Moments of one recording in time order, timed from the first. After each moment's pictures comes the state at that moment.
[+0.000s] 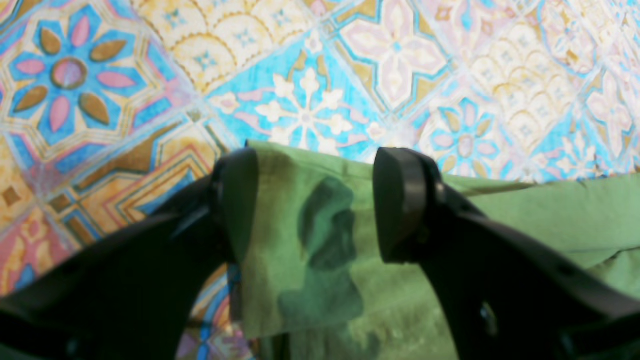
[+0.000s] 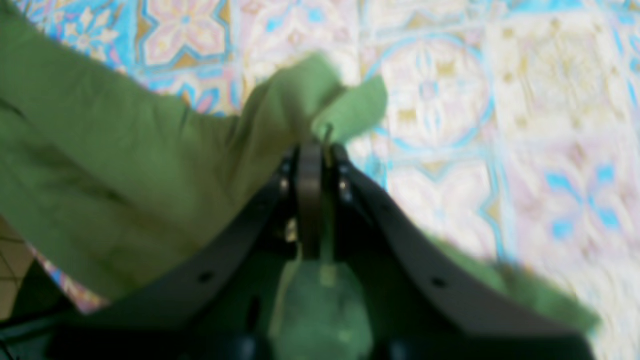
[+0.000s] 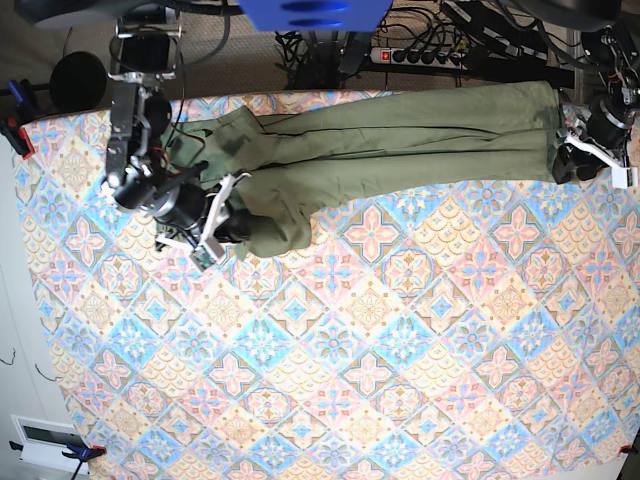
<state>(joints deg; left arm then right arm) 22.1 -25.8 -40.0 79.9 -46.5 -38.0 40.8 -2.8 10.4 6.3 103.3 26.1 40.8 -58.5</state>
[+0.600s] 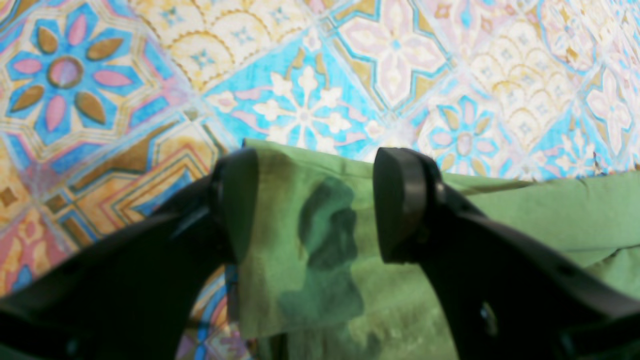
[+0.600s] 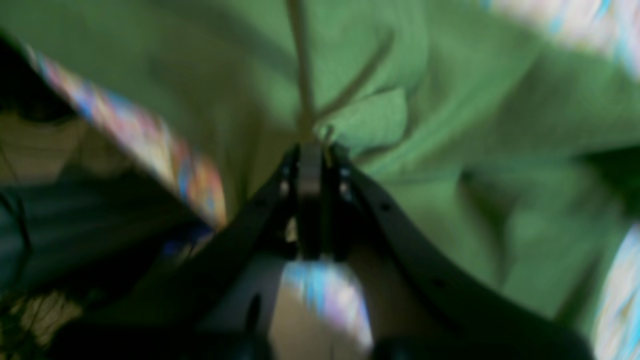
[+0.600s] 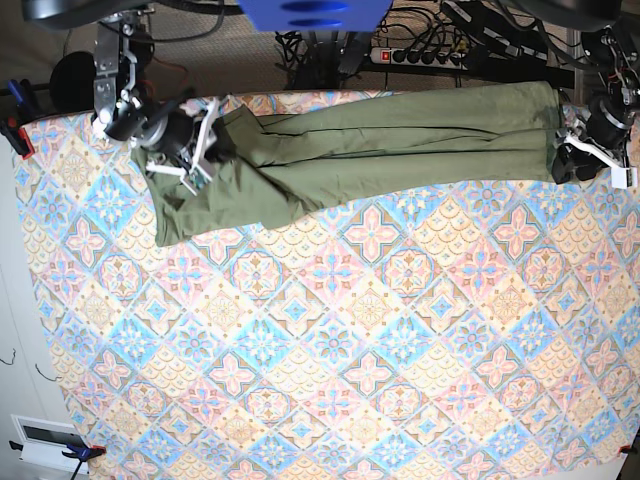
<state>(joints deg) 22.0 -25.8 -39.8 79.9 -46.6 -38.0 40.6 -23.2 17.6 6.4 109.6 26.1 40.9 -57.9</state>
